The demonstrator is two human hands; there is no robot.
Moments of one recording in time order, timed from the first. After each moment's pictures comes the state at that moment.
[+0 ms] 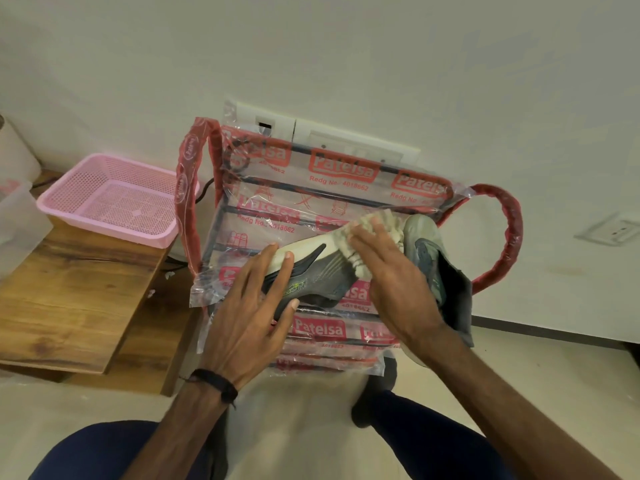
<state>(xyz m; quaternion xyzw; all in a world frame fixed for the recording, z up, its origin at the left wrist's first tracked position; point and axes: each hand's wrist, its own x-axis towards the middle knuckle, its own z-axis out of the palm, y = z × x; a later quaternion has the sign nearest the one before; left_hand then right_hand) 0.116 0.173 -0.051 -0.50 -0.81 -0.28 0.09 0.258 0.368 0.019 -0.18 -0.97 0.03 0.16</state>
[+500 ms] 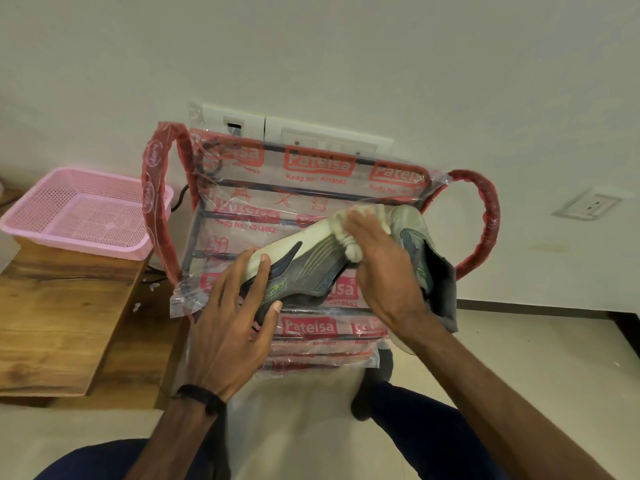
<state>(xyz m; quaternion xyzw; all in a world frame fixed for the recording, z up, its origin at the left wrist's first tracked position) 0.118 0.171 -0.057 -0.49 -0.81 -0.30 0.09 0.253 0.371 0.022 -0.29 -0.93 0.11 0.19</state>
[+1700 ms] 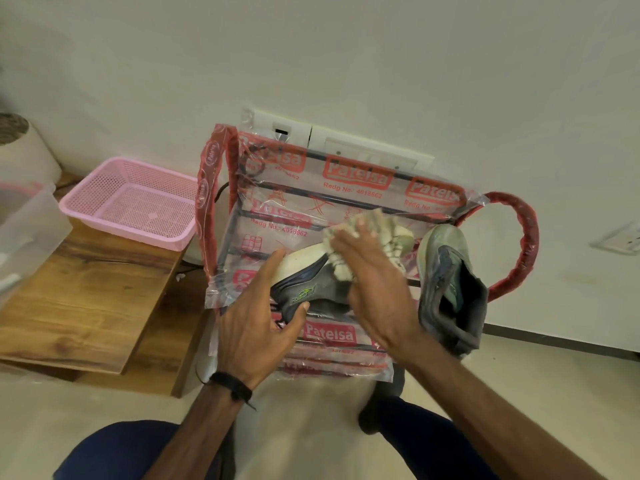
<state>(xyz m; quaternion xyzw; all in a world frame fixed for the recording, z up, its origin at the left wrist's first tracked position) 0.119 0.164 -0.038 -0.38 -0.82 -0.44 0.00 0.217 0.323 0.020 -0.22 -0.96 0.06 0.17</state>
